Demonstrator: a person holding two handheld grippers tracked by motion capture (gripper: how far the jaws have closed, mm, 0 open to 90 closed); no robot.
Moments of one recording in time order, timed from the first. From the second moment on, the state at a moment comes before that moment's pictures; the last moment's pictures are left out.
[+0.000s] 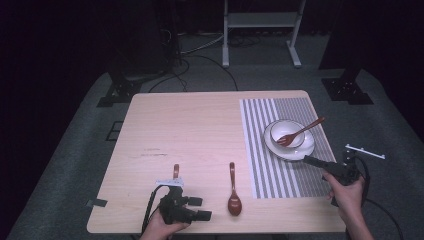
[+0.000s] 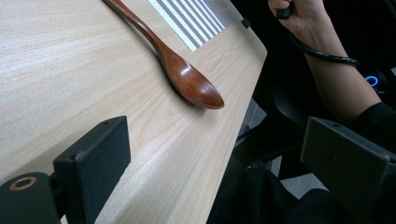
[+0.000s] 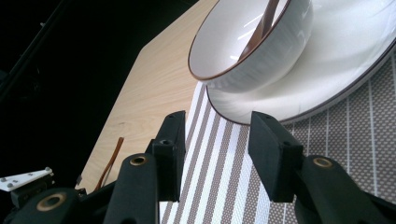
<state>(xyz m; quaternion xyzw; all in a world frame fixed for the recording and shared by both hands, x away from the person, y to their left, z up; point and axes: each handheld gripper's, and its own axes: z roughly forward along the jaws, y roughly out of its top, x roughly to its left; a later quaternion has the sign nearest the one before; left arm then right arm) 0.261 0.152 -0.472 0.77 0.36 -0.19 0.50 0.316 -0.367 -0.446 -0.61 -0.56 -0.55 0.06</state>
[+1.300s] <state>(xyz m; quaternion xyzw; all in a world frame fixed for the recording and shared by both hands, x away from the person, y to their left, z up) 0.260 0.152 -0.471 0.76 0.35 -0.19 0.50 0.280 -0.327 -0.457 -0.57 -0.61 -0.54 0.06</state>
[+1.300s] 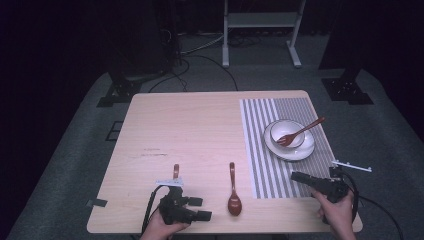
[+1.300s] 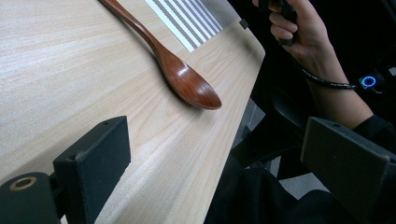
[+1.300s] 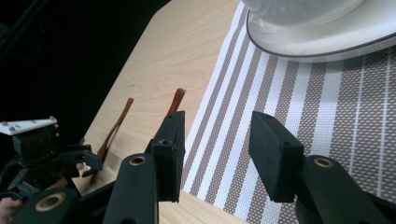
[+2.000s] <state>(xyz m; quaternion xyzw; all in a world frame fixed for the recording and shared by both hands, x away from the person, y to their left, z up) 0.260 0.153 -0.470 0.76 0.35 -0.19 0.51 0.266 -0.314 -0.467 -0.56 -0.61 -0.55 0.07</state>
